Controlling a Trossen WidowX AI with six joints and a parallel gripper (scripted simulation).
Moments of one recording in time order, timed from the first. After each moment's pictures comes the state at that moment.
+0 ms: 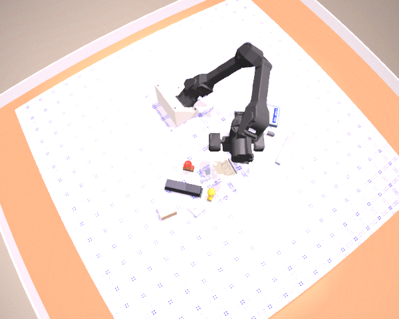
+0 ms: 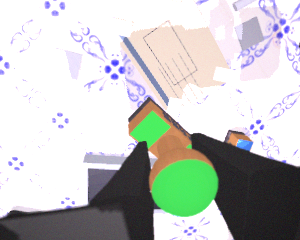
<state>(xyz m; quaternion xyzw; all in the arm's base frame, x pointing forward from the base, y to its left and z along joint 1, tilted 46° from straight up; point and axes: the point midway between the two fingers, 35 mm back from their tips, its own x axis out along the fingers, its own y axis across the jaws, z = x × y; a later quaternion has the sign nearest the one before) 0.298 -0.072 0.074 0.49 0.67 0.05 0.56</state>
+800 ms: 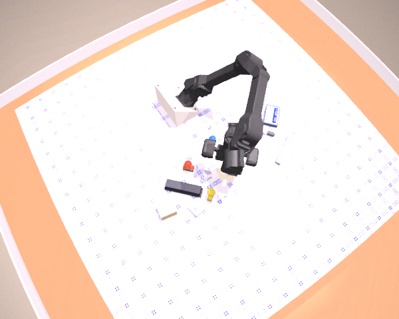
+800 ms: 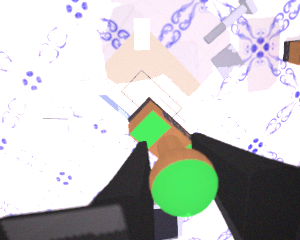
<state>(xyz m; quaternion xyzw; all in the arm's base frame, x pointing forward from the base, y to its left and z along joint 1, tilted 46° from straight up) 0.313 -0.093 0.042 0.54 0.67 -0.03 0.51</state>
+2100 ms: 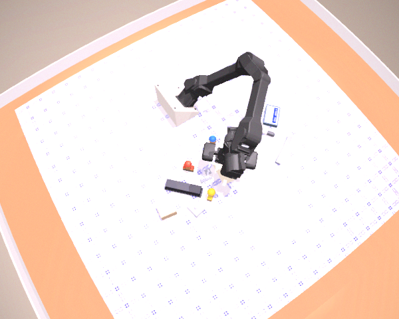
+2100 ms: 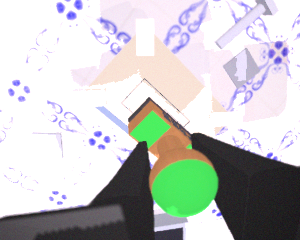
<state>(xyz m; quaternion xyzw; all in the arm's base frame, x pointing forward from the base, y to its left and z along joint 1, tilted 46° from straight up) 0.317 -0.076 0.023 0.54 0.67 -0.03 0.51</state>
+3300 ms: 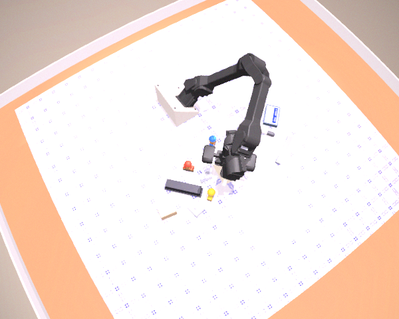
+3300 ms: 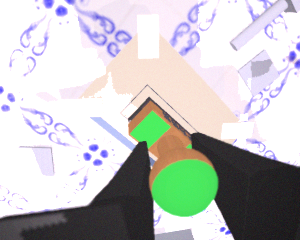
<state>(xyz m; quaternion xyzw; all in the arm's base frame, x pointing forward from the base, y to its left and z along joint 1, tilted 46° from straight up) 0.318 -0.058 0.007 0.54 0.67 -0.03 0.51</state>
